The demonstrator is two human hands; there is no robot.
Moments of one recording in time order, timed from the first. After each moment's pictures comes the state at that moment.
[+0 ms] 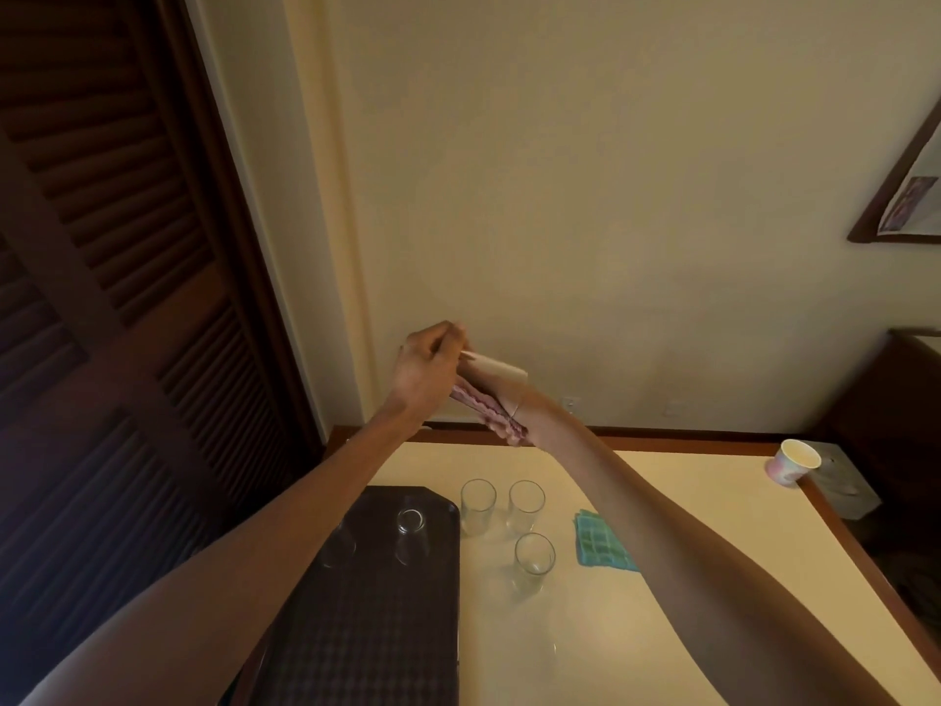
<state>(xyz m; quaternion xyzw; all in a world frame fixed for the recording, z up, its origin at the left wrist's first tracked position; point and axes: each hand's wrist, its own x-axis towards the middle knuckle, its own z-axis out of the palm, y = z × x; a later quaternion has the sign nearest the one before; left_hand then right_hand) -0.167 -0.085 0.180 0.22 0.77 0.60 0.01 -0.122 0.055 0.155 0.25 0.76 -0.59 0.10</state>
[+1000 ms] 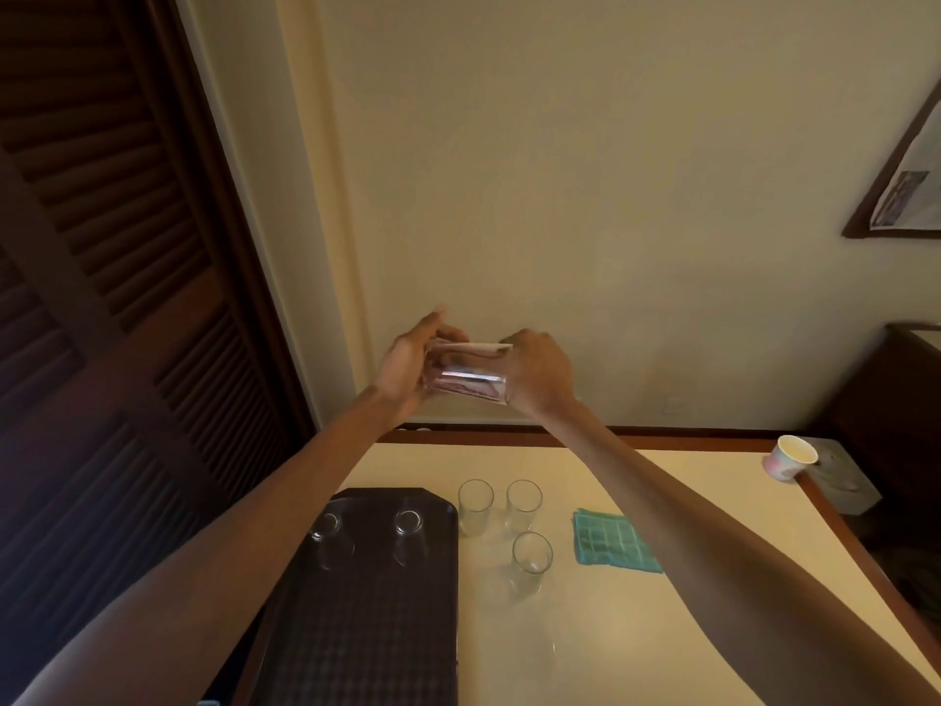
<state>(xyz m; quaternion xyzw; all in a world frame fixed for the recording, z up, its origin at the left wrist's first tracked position) -0.176 -0.093 0.190 0.17 0.65 0.71 0.21 -0.116 0.071 0.185 0.13 0.96 -0.18 -0.15</state>
